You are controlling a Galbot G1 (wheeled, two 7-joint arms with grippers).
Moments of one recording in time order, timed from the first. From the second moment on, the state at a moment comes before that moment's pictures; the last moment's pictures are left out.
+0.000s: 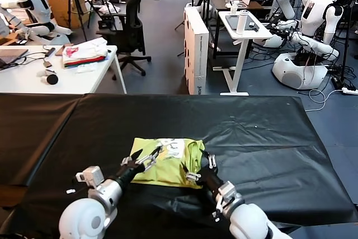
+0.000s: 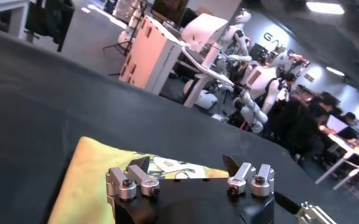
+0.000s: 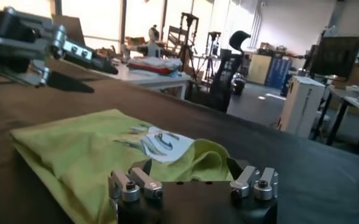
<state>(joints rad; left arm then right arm) 1.42 -1.42 -0.55 -2.17 -0.64 0.66 0.04 -1.20 1.00 -0.02 1.93 0.22 -0.18 0.12</state>
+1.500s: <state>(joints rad) 1.44 -1.41 -0.58 -1.86 -0.65 0.20 0.11 -1.68 1.05 0.65 2.20 0.52 -0.02 0.03</state>
